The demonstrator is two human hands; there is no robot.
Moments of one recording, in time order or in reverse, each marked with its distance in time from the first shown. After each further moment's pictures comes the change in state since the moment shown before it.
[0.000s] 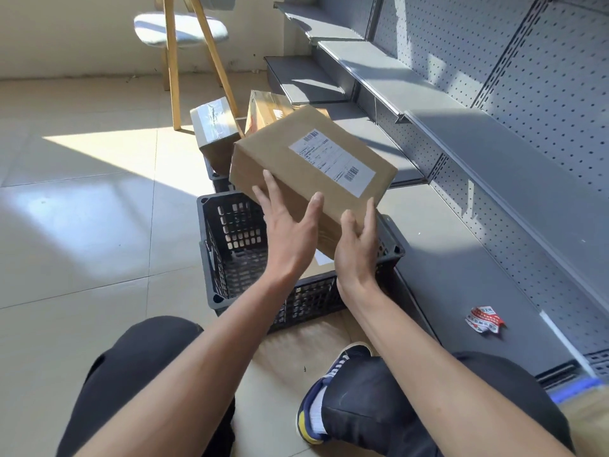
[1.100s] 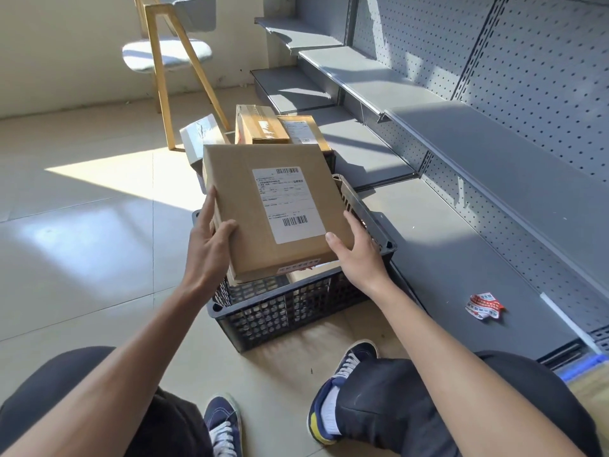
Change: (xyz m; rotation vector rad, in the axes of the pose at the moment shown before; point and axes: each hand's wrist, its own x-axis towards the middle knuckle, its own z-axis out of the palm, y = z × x) left_hand 0.008 -0.021 -0.089 -0.072 -0.040 0.100; right_hand 0.021 0.021 -0.057 -0.492 -0.323 -0.045
